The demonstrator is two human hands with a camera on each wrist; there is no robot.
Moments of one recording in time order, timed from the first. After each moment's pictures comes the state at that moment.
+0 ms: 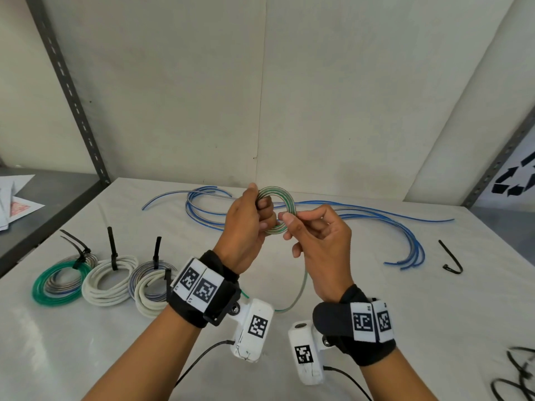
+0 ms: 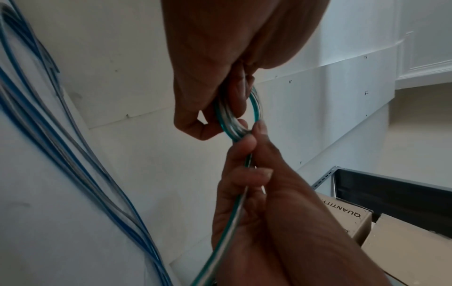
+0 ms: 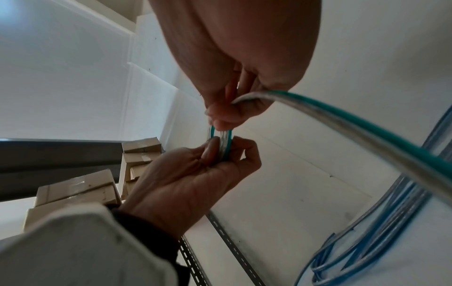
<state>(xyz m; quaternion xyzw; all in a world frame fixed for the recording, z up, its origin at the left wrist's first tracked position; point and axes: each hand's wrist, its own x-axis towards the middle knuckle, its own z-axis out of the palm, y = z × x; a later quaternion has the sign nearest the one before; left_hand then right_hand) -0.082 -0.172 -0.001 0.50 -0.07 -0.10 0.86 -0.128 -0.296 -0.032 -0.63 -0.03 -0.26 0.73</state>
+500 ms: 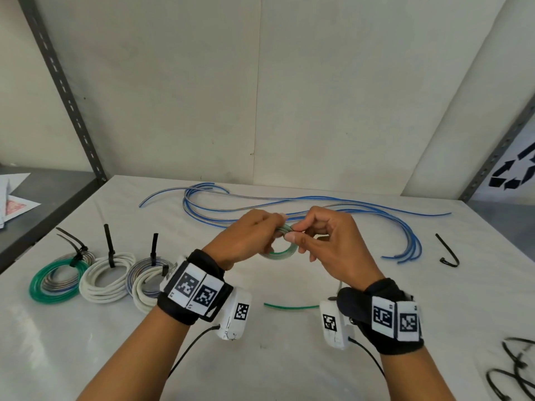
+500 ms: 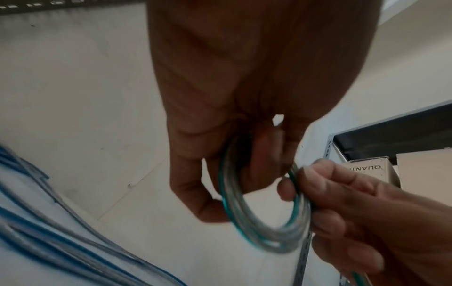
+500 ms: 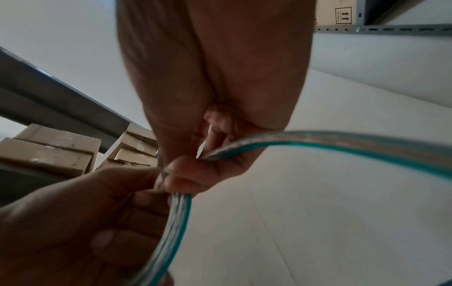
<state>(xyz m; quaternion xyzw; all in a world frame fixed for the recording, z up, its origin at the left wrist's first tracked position) -0.088 -0.160 -0.006 0.80 -0.21 -0.15 0.55 -0.134 -0.341 -0.026 -0.80 -0.12 -0.15 0.57</state>
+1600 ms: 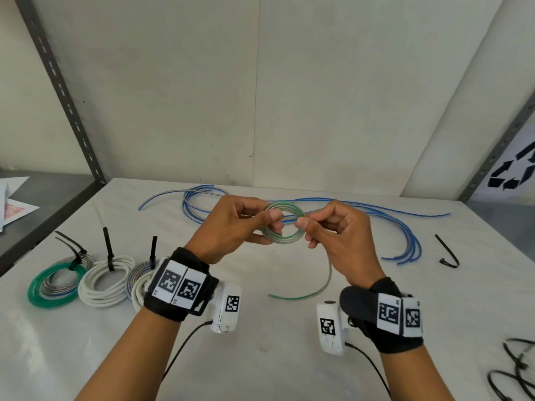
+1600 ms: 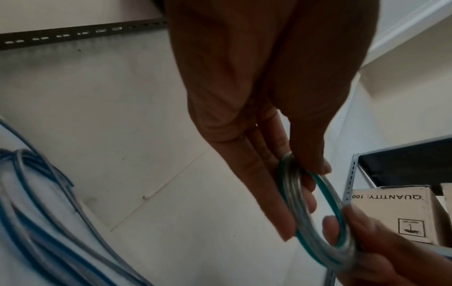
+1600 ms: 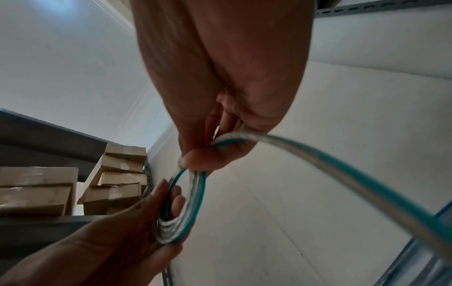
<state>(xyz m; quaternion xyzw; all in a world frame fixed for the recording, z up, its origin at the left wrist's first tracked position) -0.076 -0.140 -0.008 0.70 -0.26 -0.09 0.66 -0.129 -0.341 -0.026 -0.70 -0.07 -0.23 0.67</state>
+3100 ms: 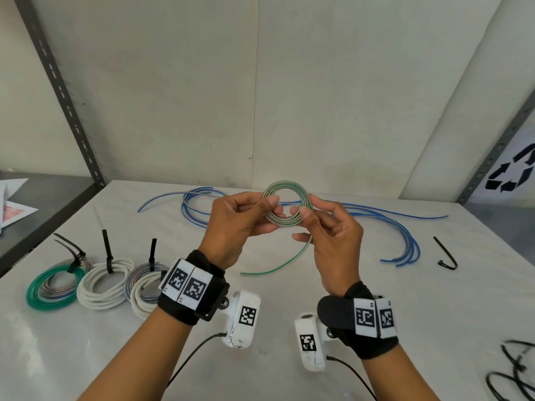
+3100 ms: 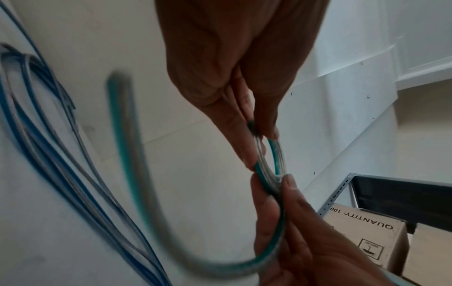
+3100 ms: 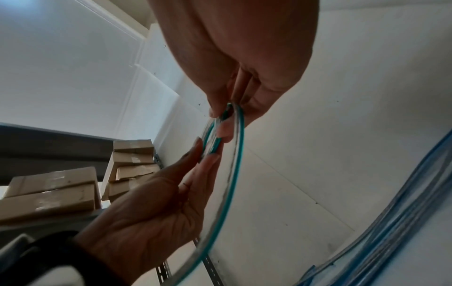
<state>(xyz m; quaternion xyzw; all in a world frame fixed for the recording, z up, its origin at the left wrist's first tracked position) -0.076 -0.157 -0.013 0.59 -0.16 -0.05 0.79 -0.127 -0.313 -0.031 -0.59 -0.02 -0.28 0.76</state>
